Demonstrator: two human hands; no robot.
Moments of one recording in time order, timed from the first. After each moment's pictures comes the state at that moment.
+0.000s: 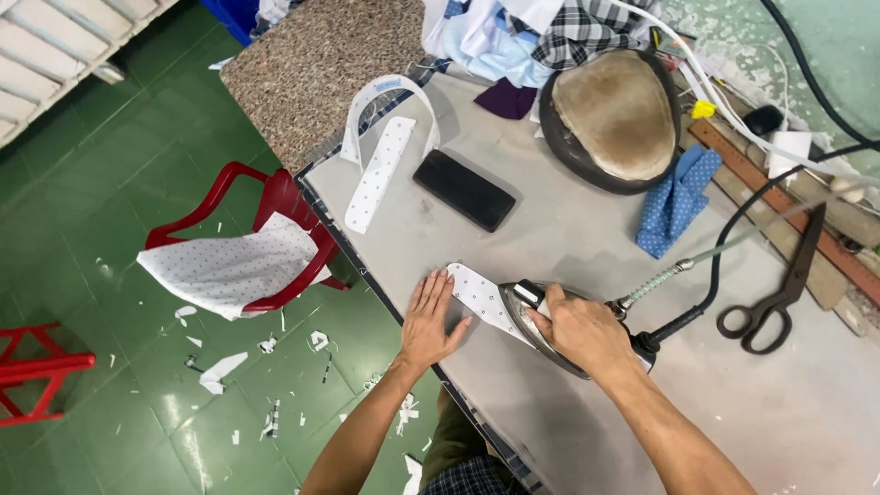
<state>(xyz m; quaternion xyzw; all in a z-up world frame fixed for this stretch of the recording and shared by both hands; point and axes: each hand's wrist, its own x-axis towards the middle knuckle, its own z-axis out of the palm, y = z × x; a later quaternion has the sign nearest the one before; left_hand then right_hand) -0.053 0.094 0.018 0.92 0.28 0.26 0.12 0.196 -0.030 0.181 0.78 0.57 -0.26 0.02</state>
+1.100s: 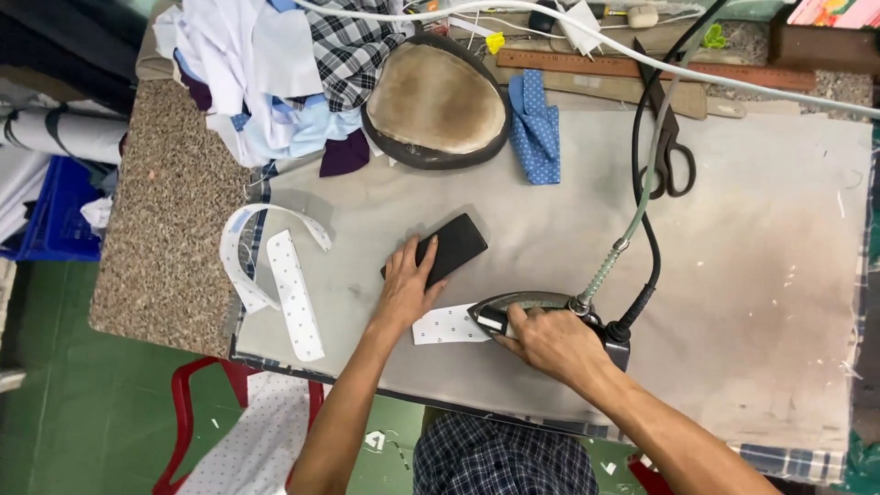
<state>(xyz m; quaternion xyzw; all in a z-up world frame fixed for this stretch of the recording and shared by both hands) 0.085 0.228 0.075 0.97 0.03 -0.10 0.21 0.126 -0.053 0.171 0.87 0.44 -0.22 -0.03</state>
